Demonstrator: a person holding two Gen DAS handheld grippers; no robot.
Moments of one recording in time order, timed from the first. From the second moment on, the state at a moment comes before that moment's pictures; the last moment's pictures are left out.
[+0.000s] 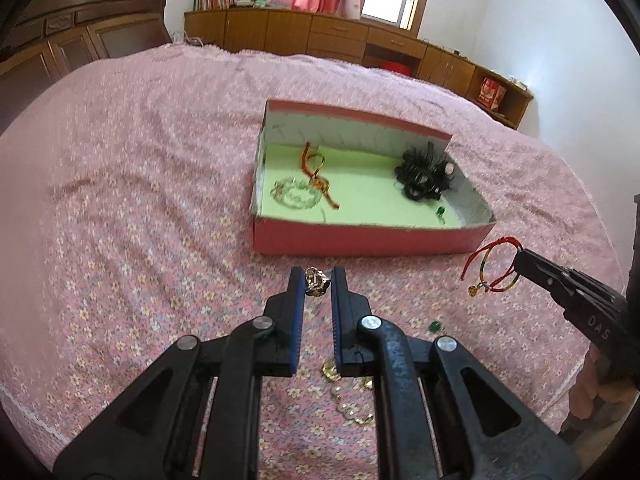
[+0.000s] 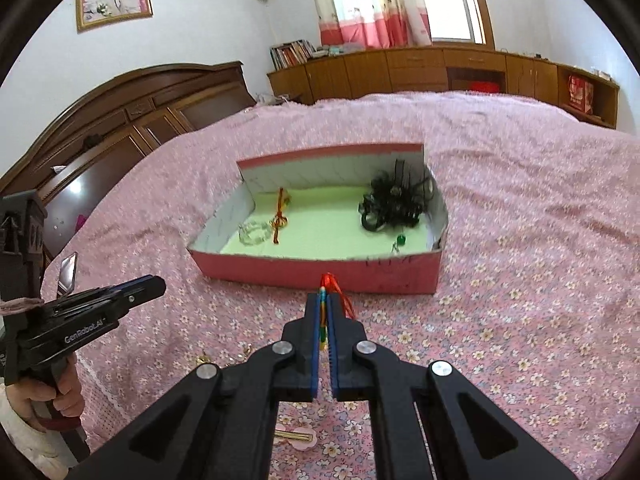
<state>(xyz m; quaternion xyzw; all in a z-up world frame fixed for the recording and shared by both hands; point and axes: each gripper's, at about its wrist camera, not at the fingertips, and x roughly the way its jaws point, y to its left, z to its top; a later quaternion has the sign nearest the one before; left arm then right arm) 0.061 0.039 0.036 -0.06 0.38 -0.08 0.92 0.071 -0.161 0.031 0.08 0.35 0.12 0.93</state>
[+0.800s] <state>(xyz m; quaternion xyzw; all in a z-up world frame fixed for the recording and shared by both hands) 0.079 0.029 0.083 -0.05 0.29 -0.08 0.95 0.075 -0.160 0.086 0.07 0.25 0.12 0.96</state>
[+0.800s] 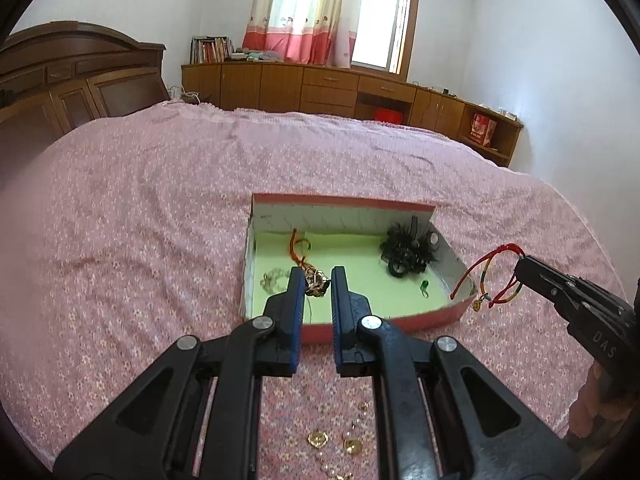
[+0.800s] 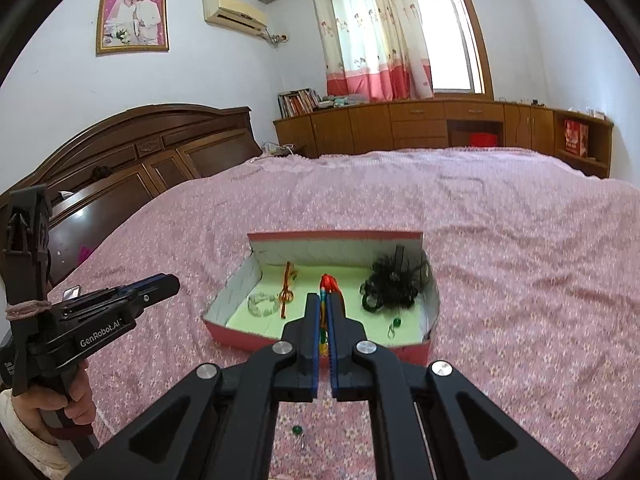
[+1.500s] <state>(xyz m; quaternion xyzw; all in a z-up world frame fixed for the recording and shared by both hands) 0.130 0.020 0.061 -0.05 0.31 -0.07 0.95 0.130 -0.165 0.066 0.09 0.27 0.11 0.95</state>
